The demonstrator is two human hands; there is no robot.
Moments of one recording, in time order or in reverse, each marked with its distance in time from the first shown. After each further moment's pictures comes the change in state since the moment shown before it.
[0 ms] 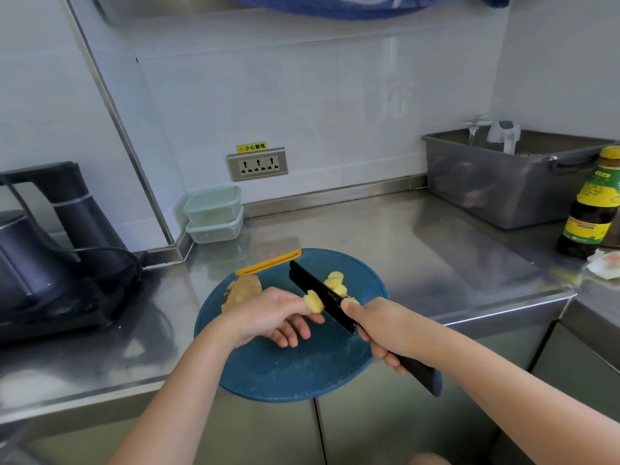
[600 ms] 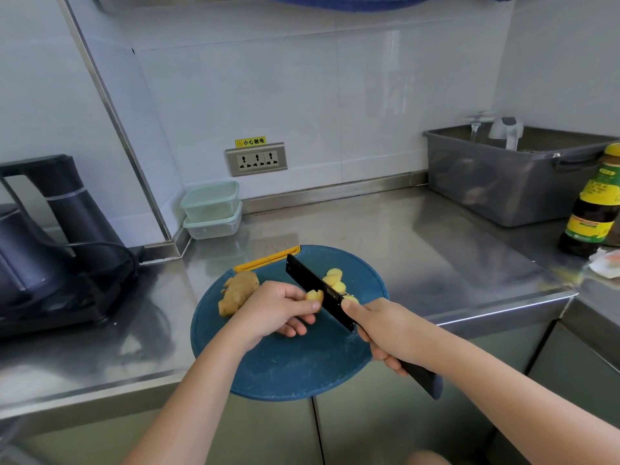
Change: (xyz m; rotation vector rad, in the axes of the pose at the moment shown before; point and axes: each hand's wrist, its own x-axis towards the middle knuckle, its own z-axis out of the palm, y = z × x) left_hand 0.014 -0.009 0.013 -0.096 0.208 0.077; right_hand 0.000 0.008 0.003 0.036 0.034 -0.077
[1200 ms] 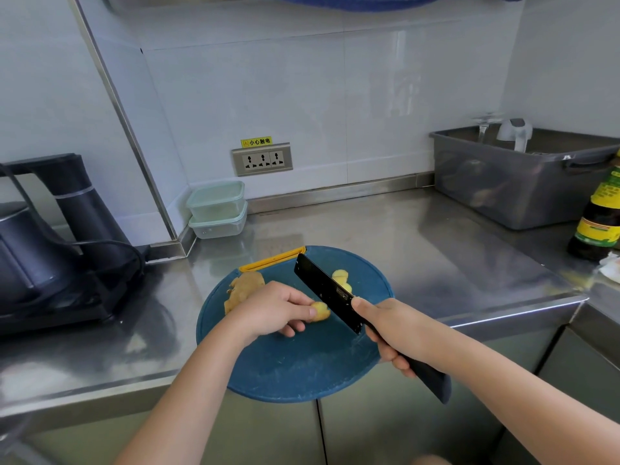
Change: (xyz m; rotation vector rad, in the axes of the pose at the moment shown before) left_hand -0.002 0.002 -0.013 0.216 -0.035 -0.021; right_hand 0.001 -0.003 -0.005 0.091 -0.035 0.070
